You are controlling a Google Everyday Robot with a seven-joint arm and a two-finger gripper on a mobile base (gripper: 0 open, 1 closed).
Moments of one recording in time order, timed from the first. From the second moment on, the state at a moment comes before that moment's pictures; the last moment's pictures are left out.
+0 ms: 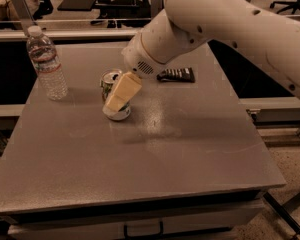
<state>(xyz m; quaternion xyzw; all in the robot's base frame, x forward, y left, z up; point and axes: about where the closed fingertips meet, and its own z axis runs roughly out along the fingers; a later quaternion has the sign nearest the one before) 0.558 0.077 0.907 -0.63 0.68 0.16 0.33</state>
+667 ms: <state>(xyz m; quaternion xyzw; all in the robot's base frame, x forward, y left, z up) 0.549 0.091 0.898 -0.65 0.67 0.17 0.32</state>
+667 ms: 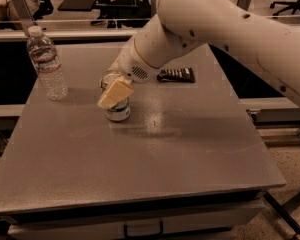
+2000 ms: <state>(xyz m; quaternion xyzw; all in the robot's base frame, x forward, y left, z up) 0.554 0.041 0.956 -0.73 0.65 0.08 0.20</state>
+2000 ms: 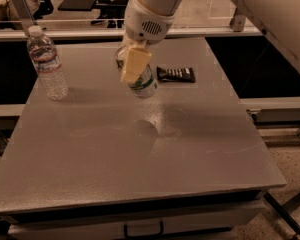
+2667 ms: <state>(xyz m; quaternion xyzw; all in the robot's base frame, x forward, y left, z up) 0.572 0.034 0.926 -0.78 0.62 0.02 0.10</state>
